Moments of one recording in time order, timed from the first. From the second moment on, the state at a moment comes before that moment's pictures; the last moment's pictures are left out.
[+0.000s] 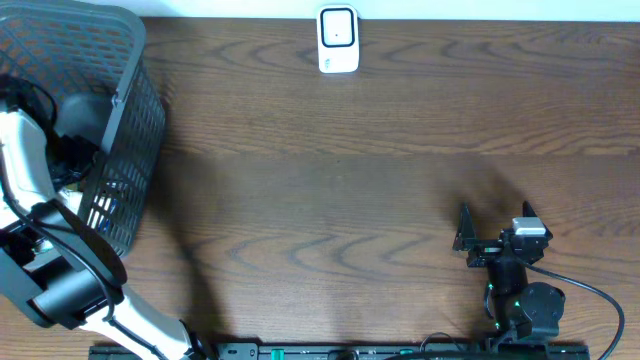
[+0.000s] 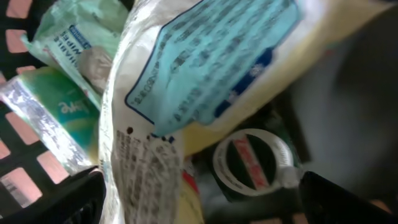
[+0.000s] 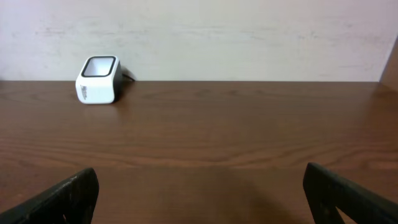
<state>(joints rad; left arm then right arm) 0.55 1.93 1.62 -1.22 -0.19 -0.44 -0.03 0.01 0.01 -0.07 -0.06 0.01</state>
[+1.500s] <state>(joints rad) 0.54 1.17 1.78 -0.88 0.33 -0.49 -0.03 0.01 0.01 -0.07 -0.06 0.01</state>
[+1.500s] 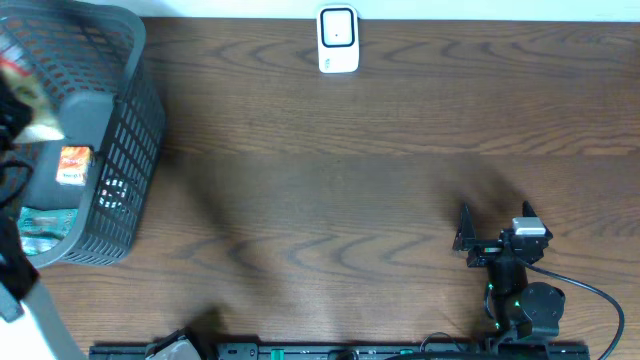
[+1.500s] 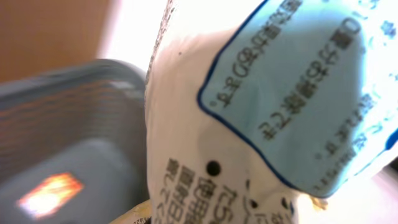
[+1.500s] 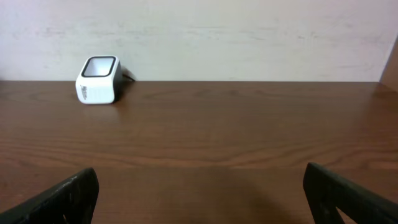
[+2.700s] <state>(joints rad) -0.40 2.08 1.75 -0.74 0.24 -0.70 -0.03 0.01 0.01 -0.07 -0.06 0.01</state>
